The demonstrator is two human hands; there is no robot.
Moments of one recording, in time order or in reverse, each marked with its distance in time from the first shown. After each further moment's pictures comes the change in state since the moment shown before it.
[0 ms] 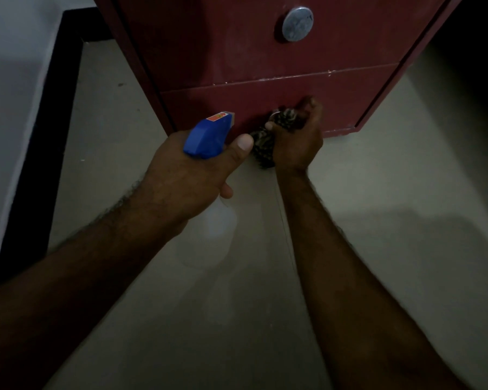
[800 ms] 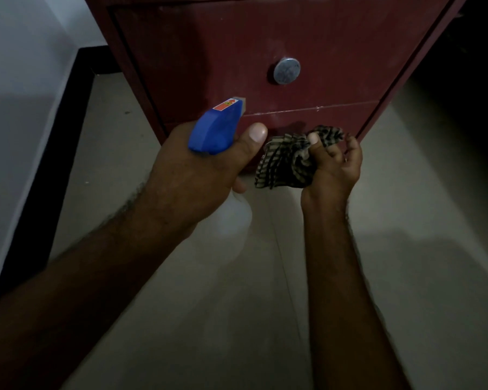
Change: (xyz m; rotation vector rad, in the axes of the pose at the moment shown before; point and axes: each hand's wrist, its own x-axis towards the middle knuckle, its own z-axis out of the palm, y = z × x) left_hand -0.004 0.041 -0.005 -0.103 0.031 0.191; right_hand -0.006 -0.060 -0.069 0.719 0.076 0.367
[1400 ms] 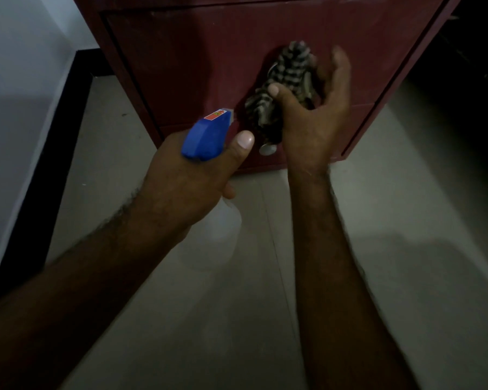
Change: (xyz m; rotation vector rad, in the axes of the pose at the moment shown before) left_hand 0.005 -0.008 0.004 0.099 0.057 -0.095; right_hand -0.005 -0.037 0.069 -0.391 -0.258 -0.531
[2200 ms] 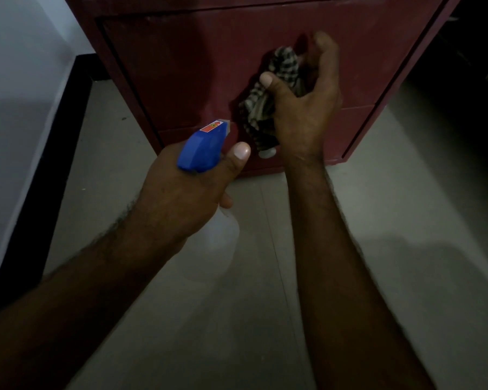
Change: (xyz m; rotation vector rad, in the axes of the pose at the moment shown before) left_hand -0.002 0.001 0.001 0.001 -0.006 -0.025; right_hand 0.023 0.011 0.017 -0.157 0.016 -0.200
